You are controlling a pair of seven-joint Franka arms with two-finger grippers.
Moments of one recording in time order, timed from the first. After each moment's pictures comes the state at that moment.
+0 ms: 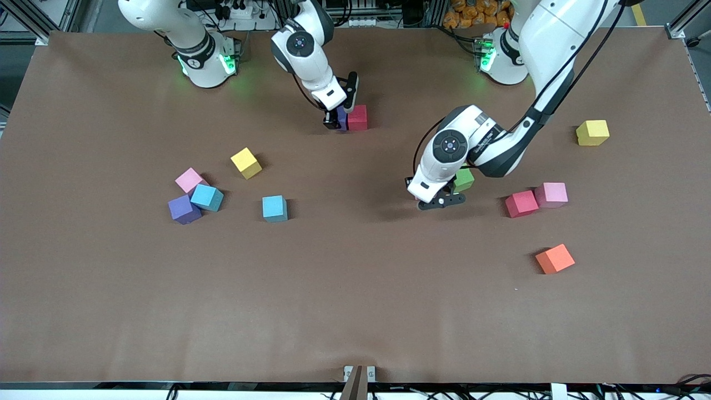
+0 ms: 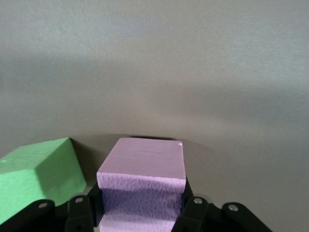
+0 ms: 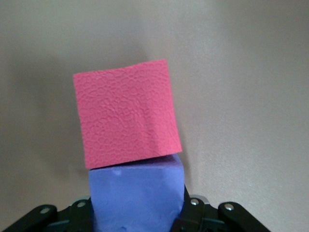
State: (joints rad) left arm -0.06 0.50 -0.57 -2.01 0.29 2.30 -0.92; right arm 1.19 0.31 -0.02 -2.47 0.49 2.95 -0.71
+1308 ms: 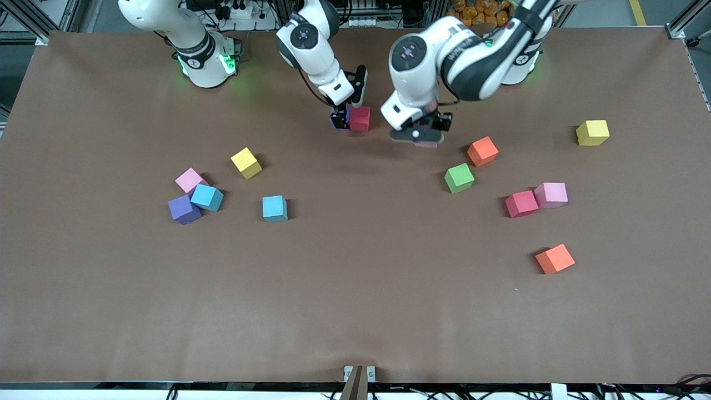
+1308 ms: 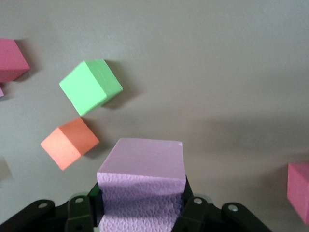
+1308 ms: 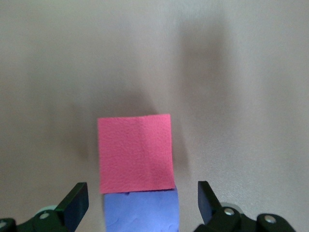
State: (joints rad) left arm 0.00 0.17 -0.89 -2.13 0.25 1.94 -0.78; right arm 1.19 0.23 -0.03 -2.42 0.49 2.86 -0.70
